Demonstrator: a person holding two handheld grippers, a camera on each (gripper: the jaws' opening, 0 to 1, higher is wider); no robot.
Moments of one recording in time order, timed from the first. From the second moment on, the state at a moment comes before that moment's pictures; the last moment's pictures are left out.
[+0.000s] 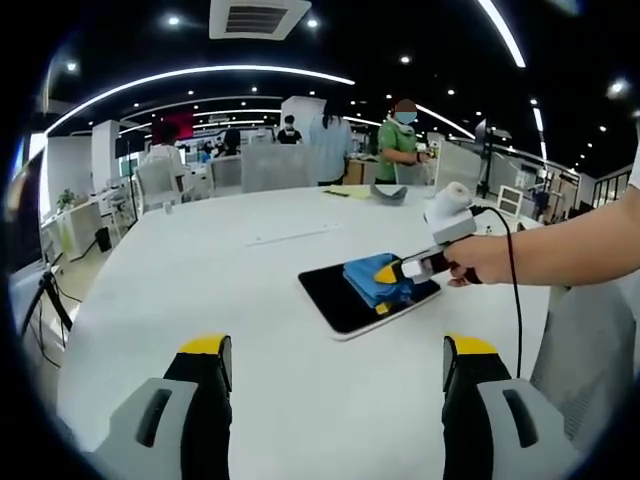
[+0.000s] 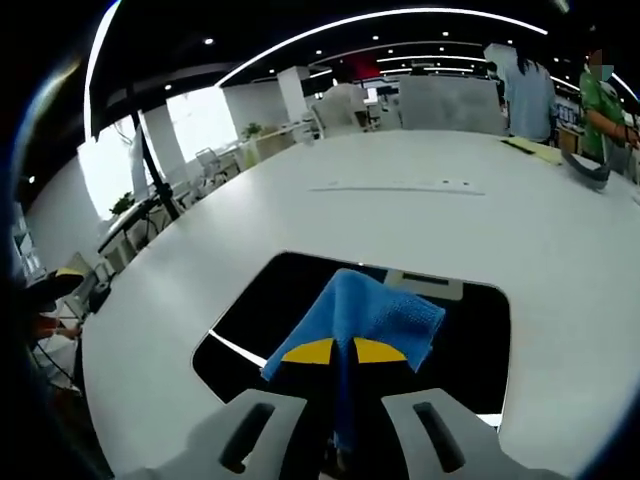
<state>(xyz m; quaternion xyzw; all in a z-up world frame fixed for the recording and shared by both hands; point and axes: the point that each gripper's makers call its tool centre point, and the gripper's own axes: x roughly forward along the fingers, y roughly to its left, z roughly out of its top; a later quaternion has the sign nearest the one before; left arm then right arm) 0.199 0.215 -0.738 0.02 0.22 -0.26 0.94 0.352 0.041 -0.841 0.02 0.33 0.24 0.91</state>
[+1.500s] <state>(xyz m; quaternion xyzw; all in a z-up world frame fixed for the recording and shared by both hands) 0.198 0.227 -0.740 0.01 0.22 -0.25 0.94 0.353 0.085 -0.841 0.03 0.33 0.27 0.90</state>
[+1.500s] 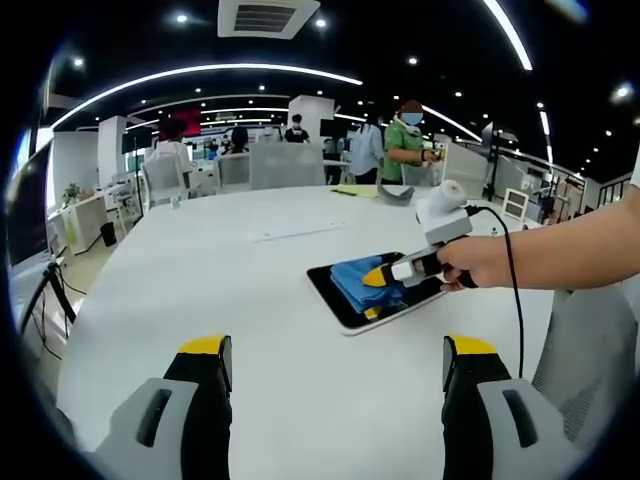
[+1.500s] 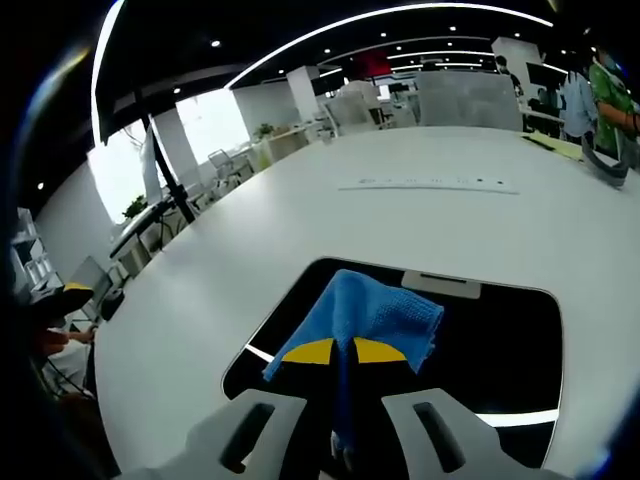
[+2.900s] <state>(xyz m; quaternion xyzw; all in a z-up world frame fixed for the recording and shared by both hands) 0.196 0.228 -0.741 0.01 0.22 -0.25 0.94 0.350 0.125 -0.842 -0.03 0.33 0.30 0.89</state>
